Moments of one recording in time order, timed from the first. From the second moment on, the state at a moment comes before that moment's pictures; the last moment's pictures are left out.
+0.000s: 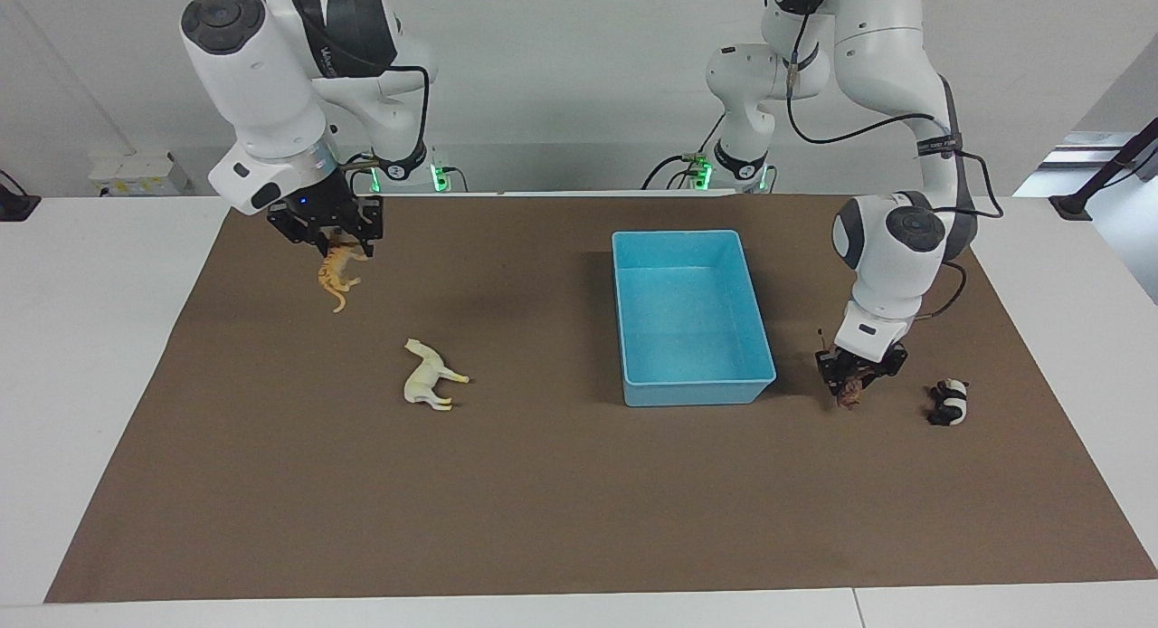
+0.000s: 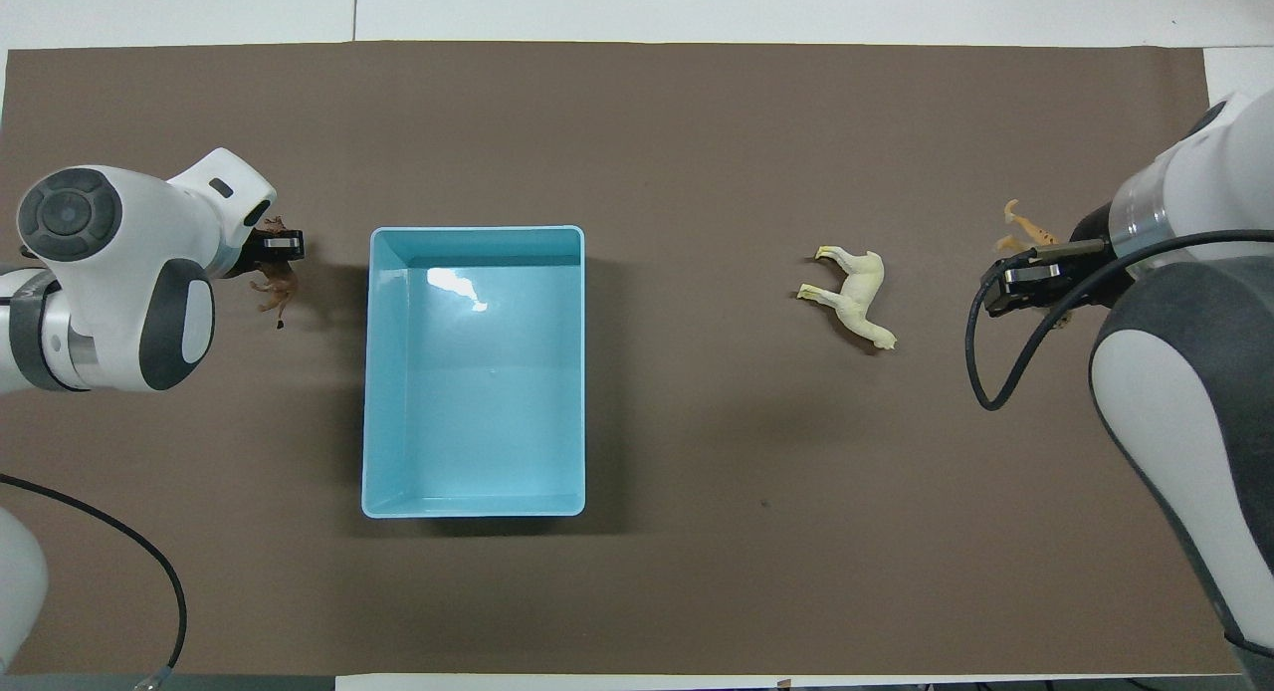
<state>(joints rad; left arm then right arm) -0.10 0.29 0.05 -1.96 0.13 2.41 -0.13 0.33 0.01 -0.19 -1.68 0.00 1.62 0.11</state>
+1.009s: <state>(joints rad) -0.38 0.13 -0.05 -1.77 0.12 2.00 -0.69 0.32 0.01 -0.19 -1.67 0.00 1.61 0.12</state>
